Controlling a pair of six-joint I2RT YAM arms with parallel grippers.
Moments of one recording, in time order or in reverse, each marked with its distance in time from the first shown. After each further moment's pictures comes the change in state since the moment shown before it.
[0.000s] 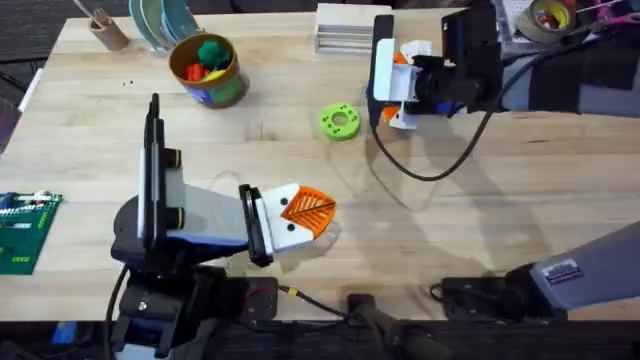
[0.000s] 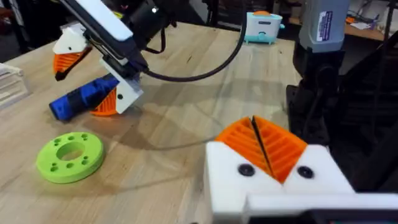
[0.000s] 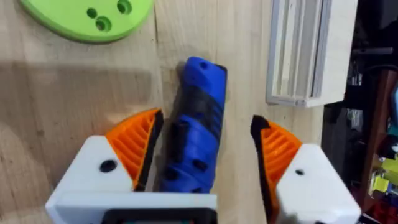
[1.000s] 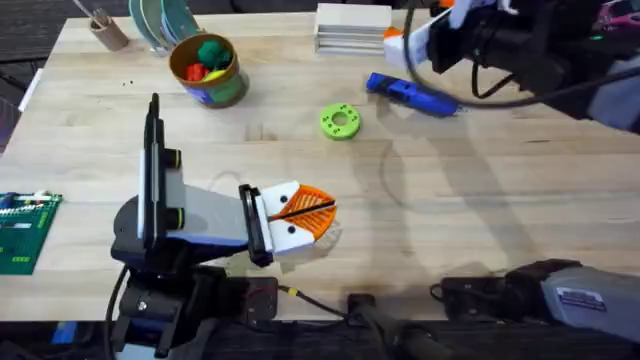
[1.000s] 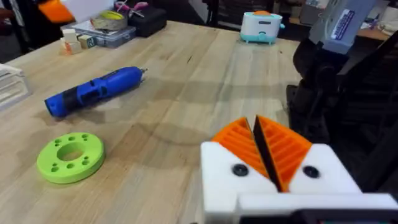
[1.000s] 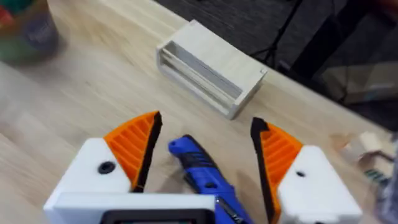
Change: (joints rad) left arm 0.000 0.000 0.000 0.000 0.000 0.003; right arm -0.001 -0.365 -0.005 0.020 -0.011 1.048
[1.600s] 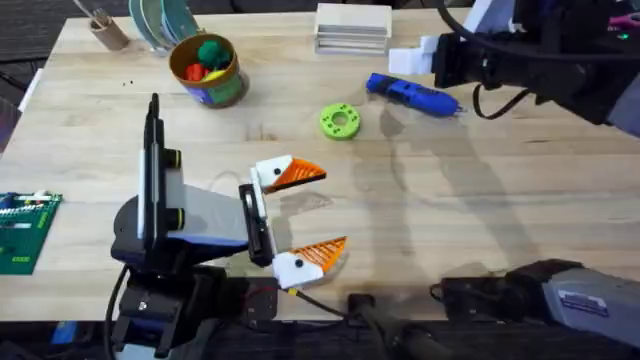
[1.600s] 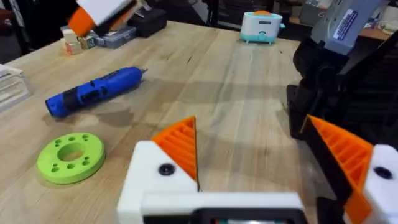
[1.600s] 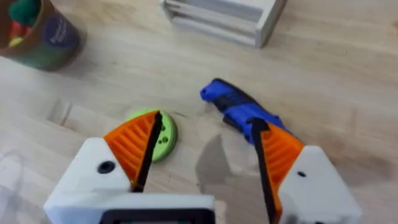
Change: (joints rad) left arm 0.000 0.000 0.000 0.000 0.000 0.003; right arm 0.000 -0.059 0.000 -0.270 -0.007 0.347
